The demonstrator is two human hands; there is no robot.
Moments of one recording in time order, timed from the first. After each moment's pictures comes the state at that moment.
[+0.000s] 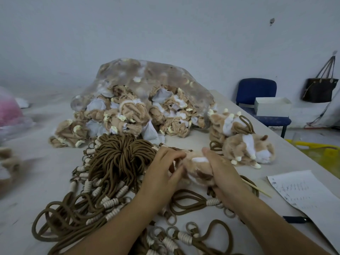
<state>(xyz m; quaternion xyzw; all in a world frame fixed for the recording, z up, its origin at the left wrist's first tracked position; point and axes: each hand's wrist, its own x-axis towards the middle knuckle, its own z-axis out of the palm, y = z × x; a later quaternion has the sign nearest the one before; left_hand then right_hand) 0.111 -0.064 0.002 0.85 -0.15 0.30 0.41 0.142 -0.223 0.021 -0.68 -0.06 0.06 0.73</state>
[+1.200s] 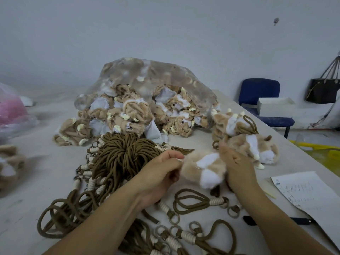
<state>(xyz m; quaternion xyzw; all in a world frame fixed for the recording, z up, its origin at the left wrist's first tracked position) 0.108 -0.055 0.025 0.58 -0.01 -0.09 0.81 0.157 -0.245 0.012 -0.79 -0.11 -0.16 0.58</state>
